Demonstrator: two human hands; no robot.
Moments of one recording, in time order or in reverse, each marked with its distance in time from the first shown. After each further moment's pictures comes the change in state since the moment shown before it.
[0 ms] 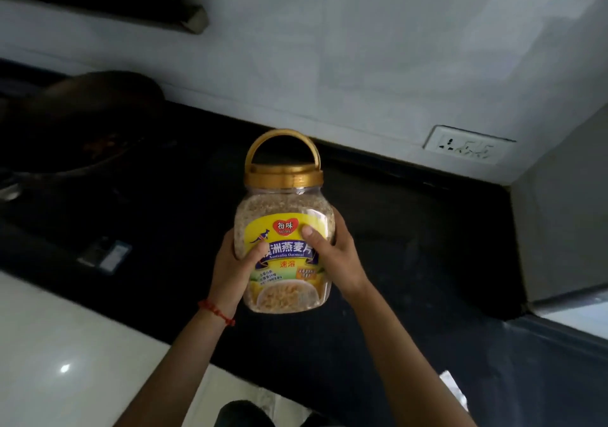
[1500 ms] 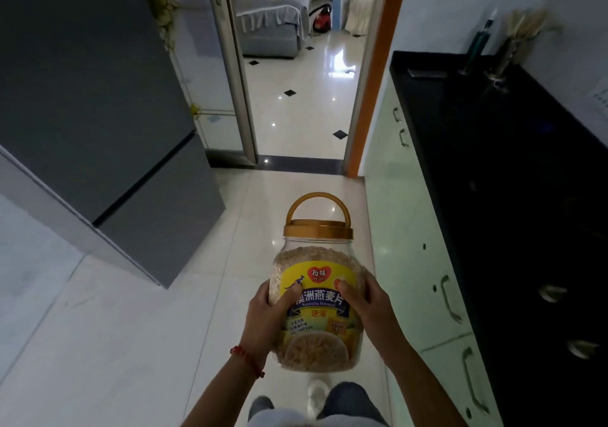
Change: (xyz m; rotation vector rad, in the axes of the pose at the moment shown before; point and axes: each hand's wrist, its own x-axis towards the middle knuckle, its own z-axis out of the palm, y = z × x) left_hand -0.187 -0.021 -0.717 -0.403 1.171 -0.171; right_hand 0.051 0.243 0.791 -0.580 -1.085 0.191
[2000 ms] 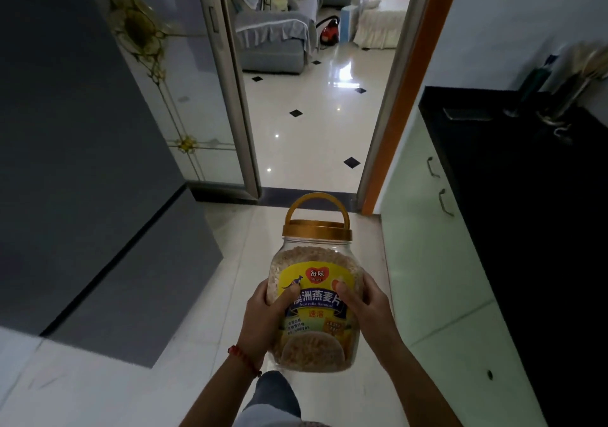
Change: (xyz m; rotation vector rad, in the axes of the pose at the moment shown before) left_hand 0.288 0.131 -0.028 0.014 0.018 0.068; right_hand 0.301 -0.083 0.035 0.049 0.002 0.001
